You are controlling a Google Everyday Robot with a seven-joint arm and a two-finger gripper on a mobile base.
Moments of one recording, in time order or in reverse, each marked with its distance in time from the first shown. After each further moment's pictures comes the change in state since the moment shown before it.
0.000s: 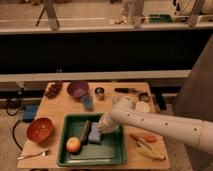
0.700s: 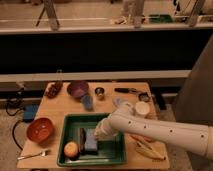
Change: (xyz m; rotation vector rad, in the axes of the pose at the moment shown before) arm -0.047 -0.002 -0.023 0.039 -0.028 -0.088
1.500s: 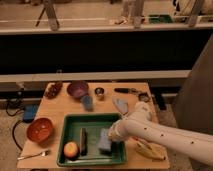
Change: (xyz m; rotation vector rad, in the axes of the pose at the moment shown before) arm 0.012 0.060 -0.037 -0.073 0.102 0.088
